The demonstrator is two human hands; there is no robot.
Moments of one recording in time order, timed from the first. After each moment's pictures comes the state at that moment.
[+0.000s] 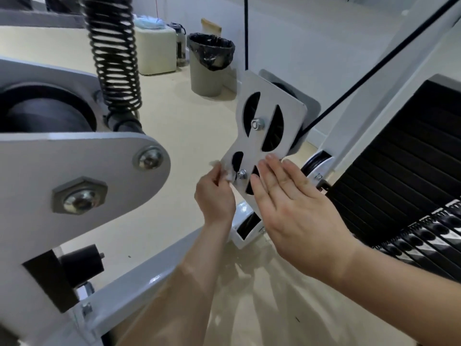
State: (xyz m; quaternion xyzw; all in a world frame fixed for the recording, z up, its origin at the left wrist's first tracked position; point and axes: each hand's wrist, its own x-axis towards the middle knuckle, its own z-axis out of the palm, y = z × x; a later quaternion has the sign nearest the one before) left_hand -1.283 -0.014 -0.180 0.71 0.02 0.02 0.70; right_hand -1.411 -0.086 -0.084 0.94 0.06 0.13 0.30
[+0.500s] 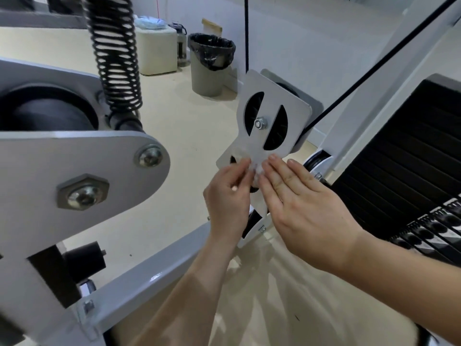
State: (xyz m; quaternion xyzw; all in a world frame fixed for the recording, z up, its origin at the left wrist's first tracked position) left_hand -1.328 -0.008 -0.141 0.68 -0.13 0.09 0.72; right_hand -1.417 -0.097 -0.076 0.95 0.09 0.13 0.26
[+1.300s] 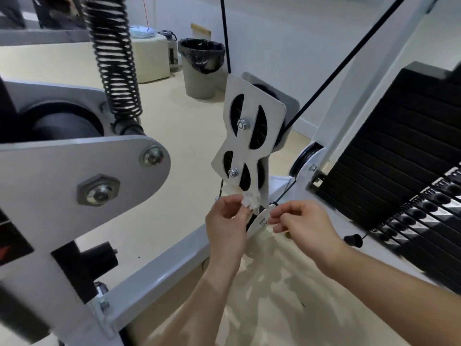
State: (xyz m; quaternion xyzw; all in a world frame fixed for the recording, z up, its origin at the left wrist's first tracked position) left_hand -1.363 0.012 -0.167 0.65 0.01 -0.06 0.76; right_hand -1.432 -0.090 -0.114 0.77 -0.34 0.07 -0.53
